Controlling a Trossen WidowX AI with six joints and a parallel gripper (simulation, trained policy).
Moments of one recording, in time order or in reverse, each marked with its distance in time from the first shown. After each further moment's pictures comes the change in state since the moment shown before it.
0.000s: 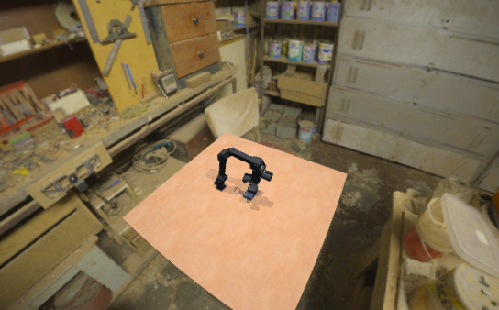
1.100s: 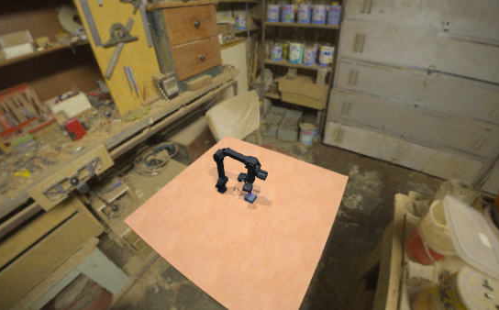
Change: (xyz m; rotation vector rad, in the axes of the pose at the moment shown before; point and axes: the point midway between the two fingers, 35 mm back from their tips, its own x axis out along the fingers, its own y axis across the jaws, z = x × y) arm 0.007 -0.023 0.050 -0.021 -0.037 -0.013
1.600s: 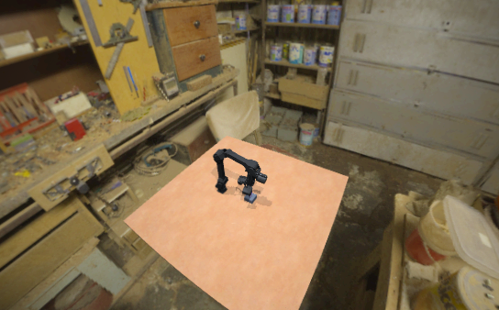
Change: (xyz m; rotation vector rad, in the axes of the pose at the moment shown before) arm 0.030 0.000 0.000 -0.010 -0.021 -0.009
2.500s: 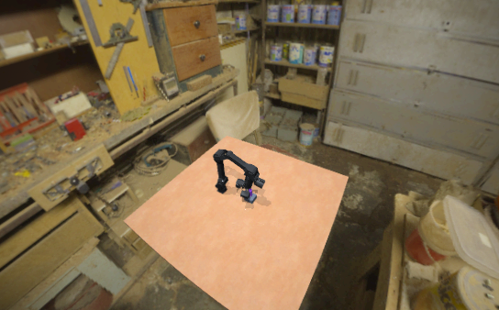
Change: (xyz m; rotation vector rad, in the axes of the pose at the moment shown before) arm 0.041 -0.001 0.017 -0.051 -0.078 -0.024
